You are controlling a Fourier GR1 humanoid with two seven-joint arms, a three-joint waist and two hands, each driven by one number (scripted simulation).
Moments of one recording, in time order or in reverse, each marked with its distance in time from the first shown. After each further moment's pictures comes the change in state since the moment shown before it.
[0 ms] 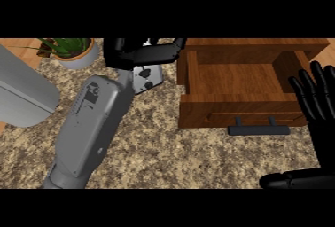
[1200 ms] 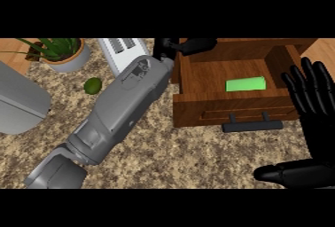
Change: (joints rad) left arm -0.361 -0.004 -0.266 0.670 0.286 0.176 -0.212; right arm -0.033 0.002 0.003 0.070 0.007 0.022 -0.057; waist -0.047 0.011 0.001
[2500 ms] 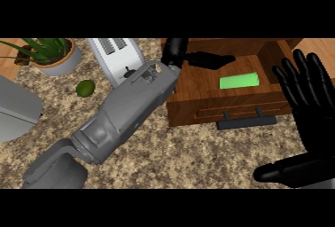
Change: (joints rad) left arm -0.047 0.000 -0.257 0.096 0.198 0.061 -0.067; right arm -0.065 0.004 0.003 0.037 -0.085 0.037 0.004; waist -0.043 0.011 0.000
